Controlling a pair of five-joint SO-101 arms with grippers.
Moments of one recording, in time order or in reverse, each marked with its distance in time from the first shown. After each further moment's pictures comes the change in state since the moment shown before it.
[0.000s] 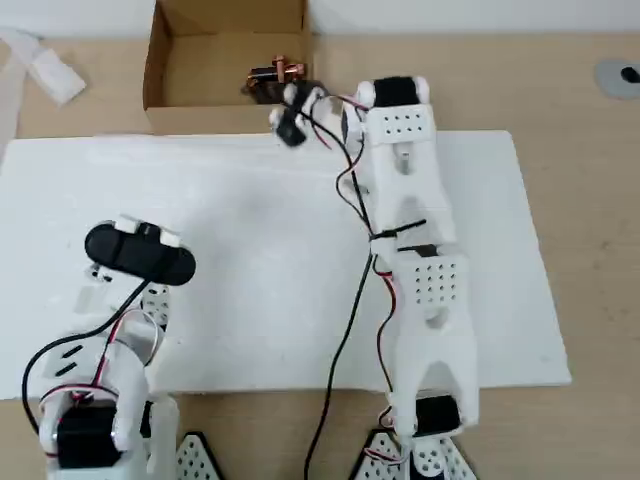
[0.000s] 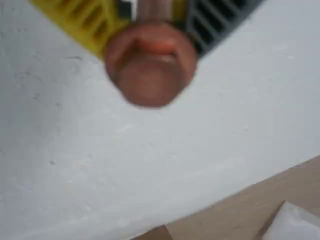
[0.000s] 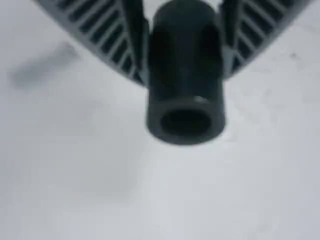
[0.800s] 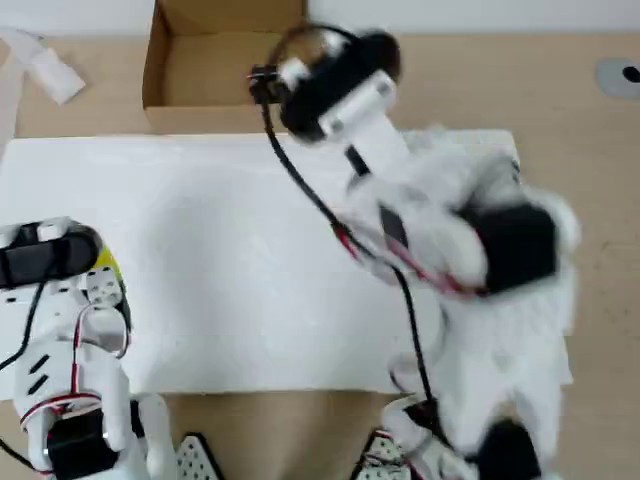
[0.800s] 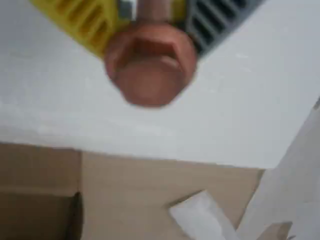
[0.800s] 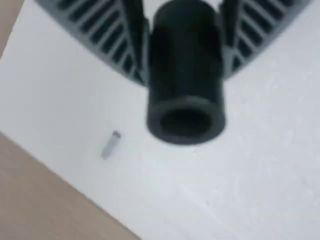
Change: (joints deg) left arm -10.5 0.0 -1.7 -9.4 22.4; right arm -9.4 -81.2 45.4 0.0 -28.1
